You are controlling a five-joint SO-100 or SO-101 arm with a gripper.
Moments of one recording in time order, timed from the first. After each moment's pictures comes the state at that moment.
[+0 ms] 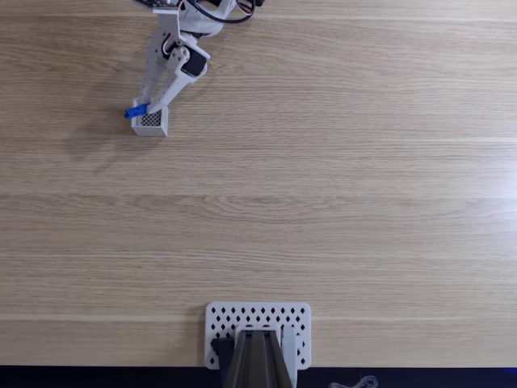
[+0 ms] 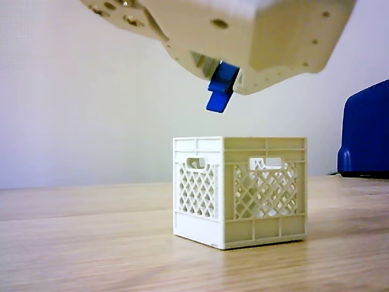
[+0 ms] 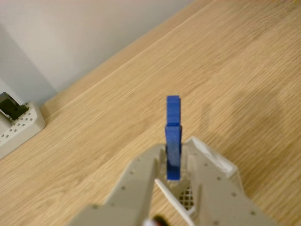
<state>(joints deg) 30.3 88.2 152.6 -46.4 -73.3</state>
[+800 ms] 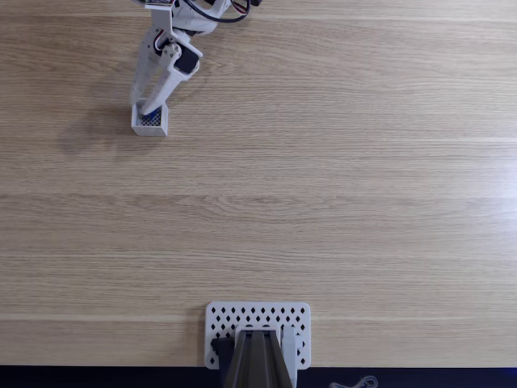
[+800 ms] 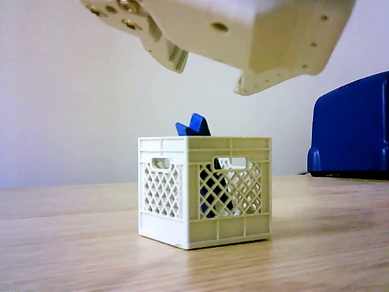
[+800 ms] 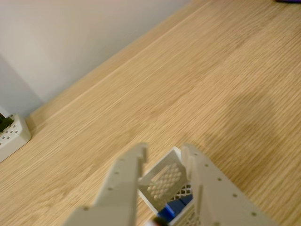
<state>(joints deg) 32.9 88.1 151.9 -46.4 -73.3</state>
